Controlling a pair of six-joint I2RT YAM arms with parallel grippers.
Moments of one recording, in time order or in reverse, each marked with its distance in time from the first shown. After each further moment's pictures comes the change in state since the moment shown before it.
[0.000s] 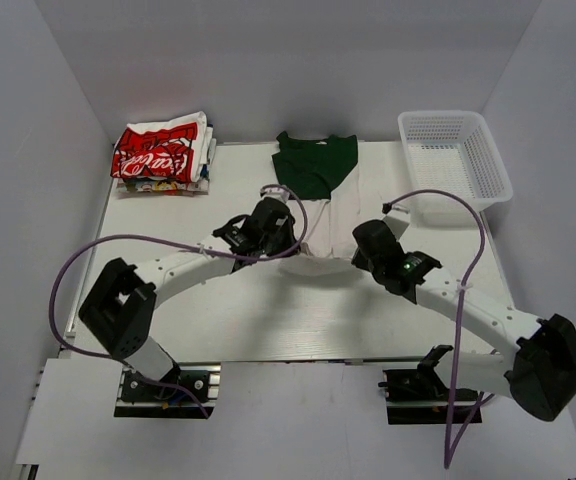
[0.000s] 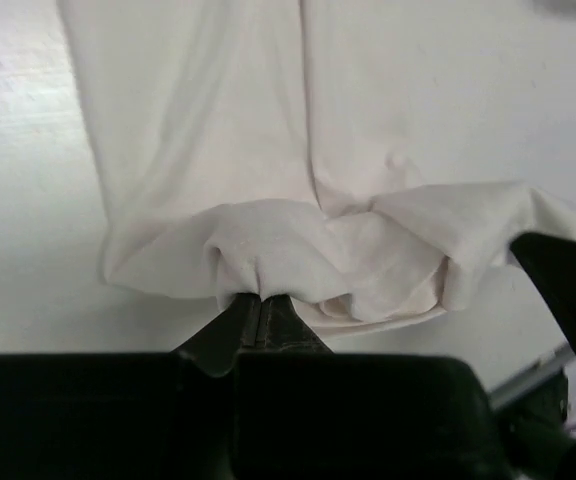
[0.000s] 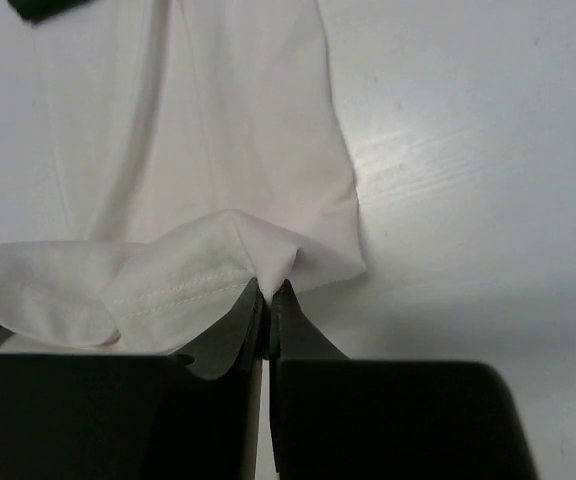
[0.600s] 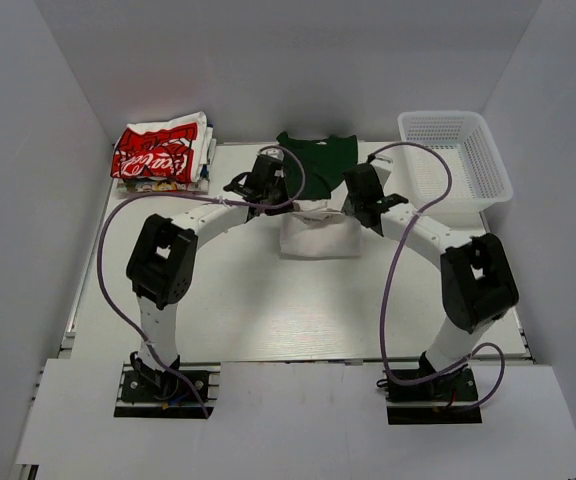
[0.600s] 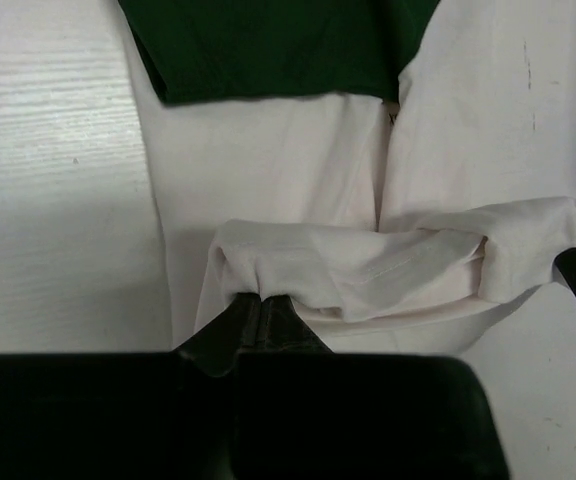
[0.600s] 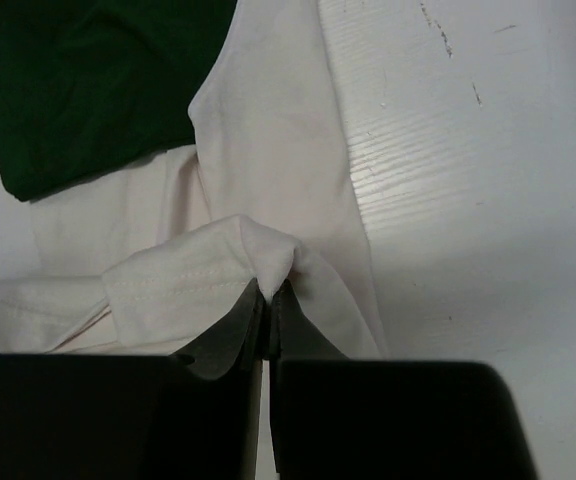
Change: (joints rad) left arm 0.221 0.404 0.422 -0.023 0.064 0.126; right arm -0.226 0.533 0.414 0.157 -0.076 -0.179
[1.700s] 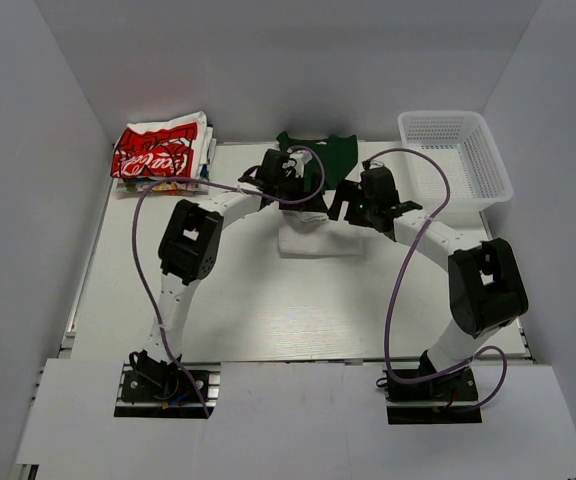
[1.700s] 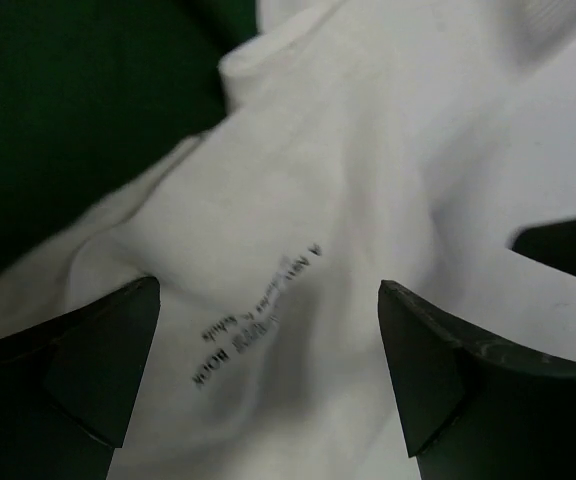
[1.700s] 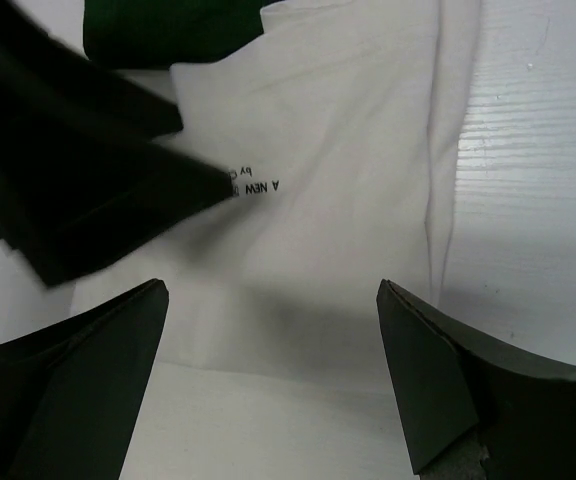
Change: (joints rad) left arm 0.052 0.306 0.255 0.077 0.486 0.243; right arm -0.088 -0.008 -0.074 0.101 -0.433 -0.163
